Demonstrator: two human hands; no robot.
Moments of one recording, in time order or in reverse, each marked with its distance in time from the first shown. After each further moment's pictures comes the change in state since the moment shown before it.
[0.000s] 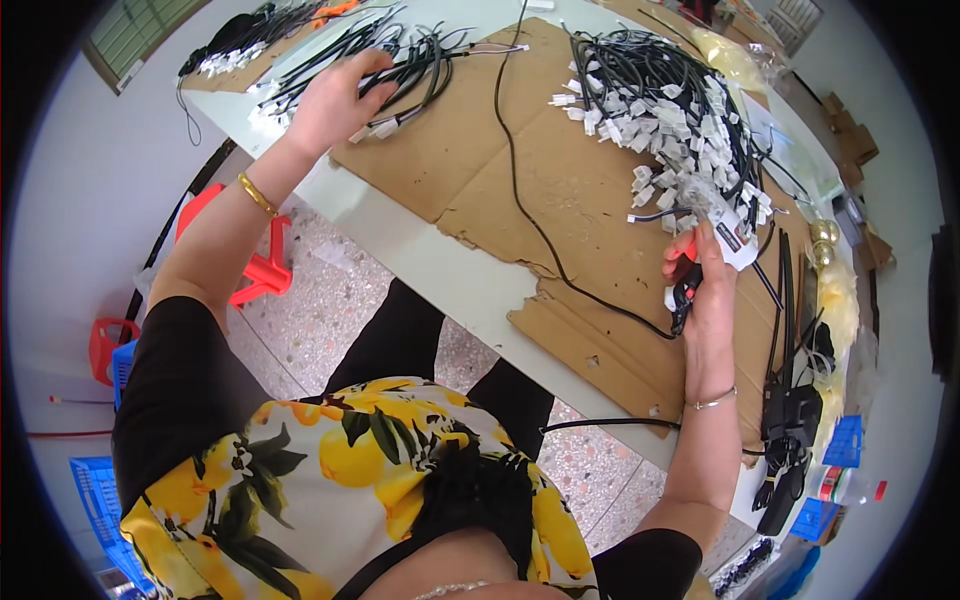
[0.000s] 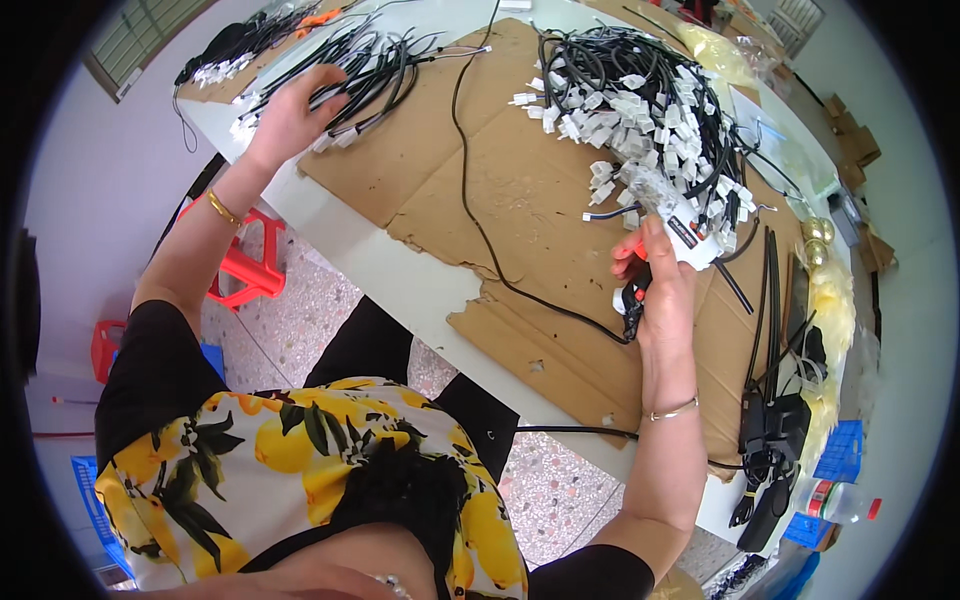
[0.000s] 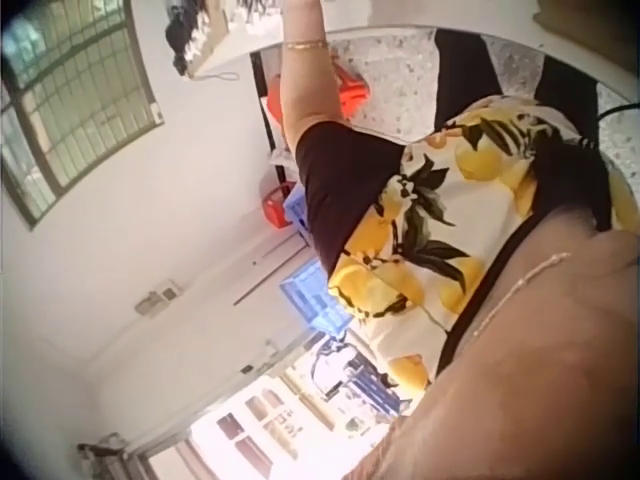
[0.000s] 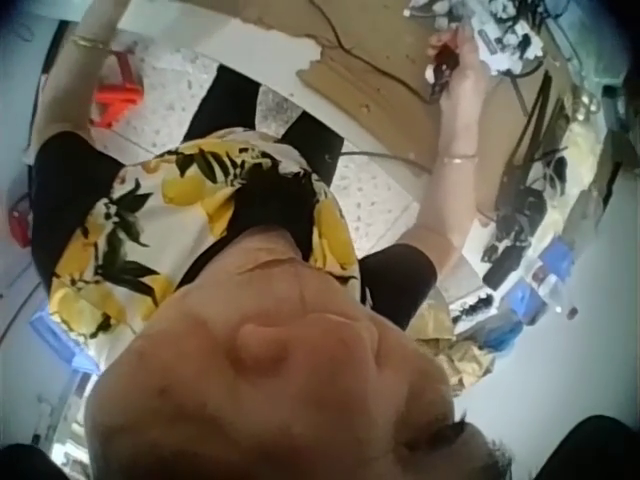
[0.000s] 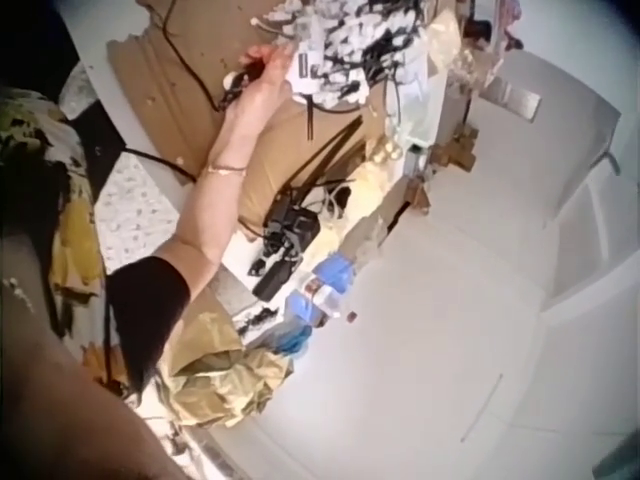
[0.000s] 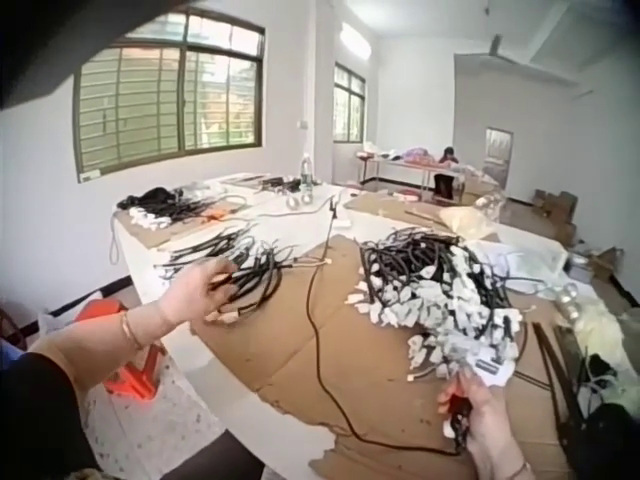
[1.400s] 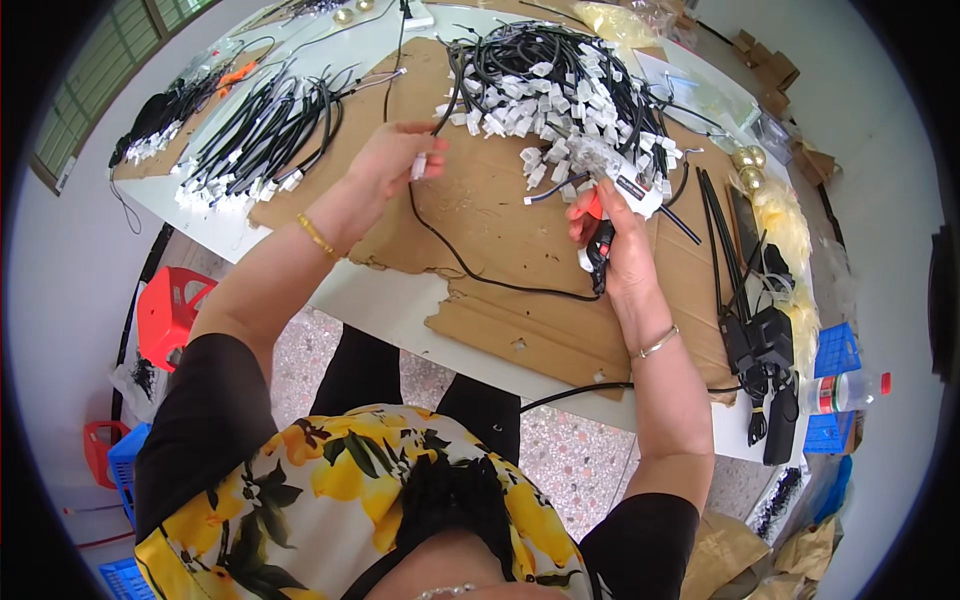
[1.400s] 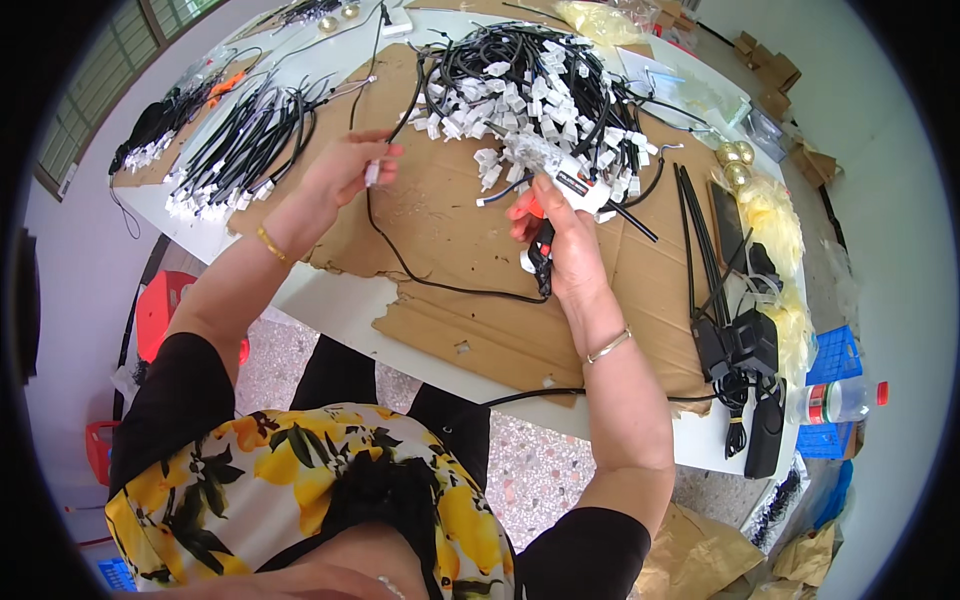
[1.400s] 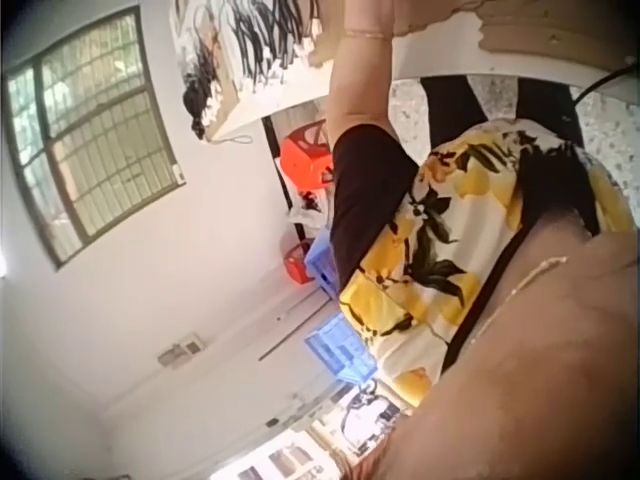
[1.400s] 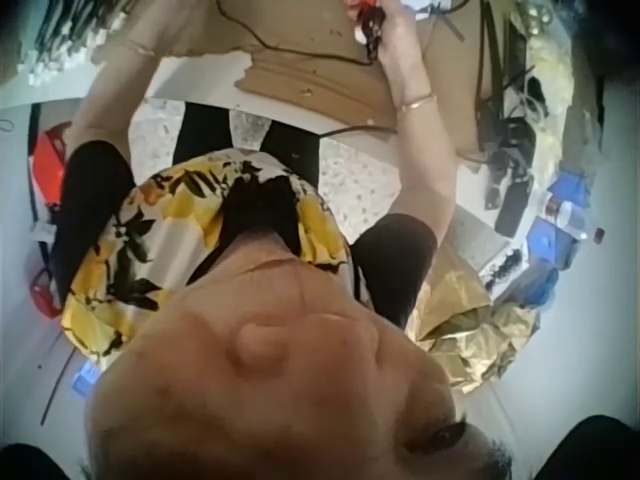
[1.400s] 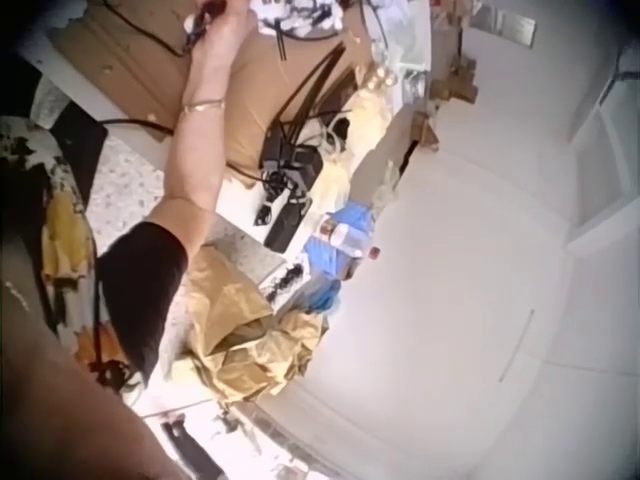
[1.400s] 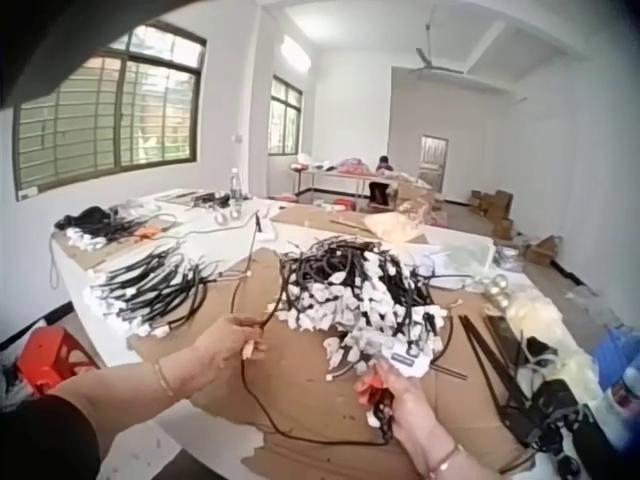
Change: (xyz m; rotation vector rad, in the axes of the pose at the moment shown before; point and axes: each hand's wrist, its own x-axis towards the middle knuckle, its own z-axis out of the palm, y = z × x) left_hand 0.035 0.129 0.110 -1.340 -0.381 -1.060; right_hand 0.007 0.012 -0.017 0.193 -0.076 0.001
